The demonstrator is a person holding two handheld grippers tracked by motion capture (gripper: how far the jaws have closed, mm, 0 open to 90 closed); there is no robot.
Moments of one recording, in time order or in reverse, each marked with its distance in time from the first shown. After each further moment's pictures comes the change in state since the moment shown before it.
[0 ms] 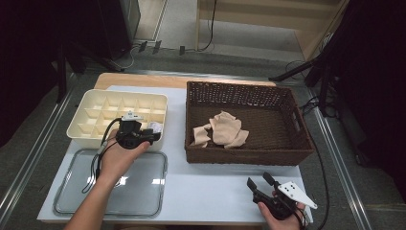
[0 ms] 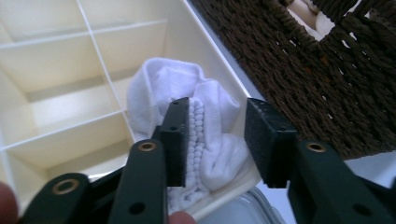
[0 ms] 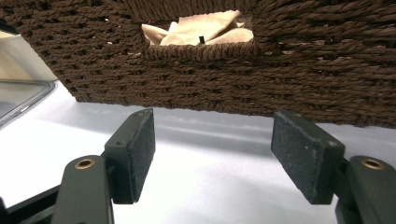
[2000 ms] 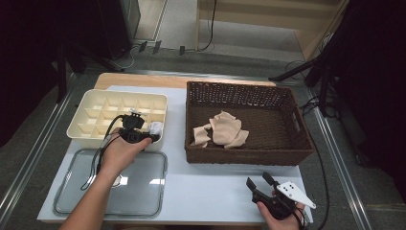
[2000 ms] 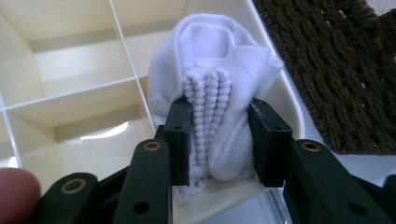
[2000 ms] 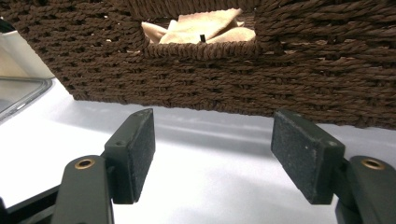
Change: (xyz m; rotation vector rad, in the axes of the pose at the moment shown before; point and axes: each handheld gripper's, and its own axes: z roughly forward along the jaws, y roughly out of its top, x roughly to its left) left arm 0.002 0.016 0.011 0.217 0.052 -0.090; right arm 0.001 0.000 0.001 0.004 -0.007 -0.013
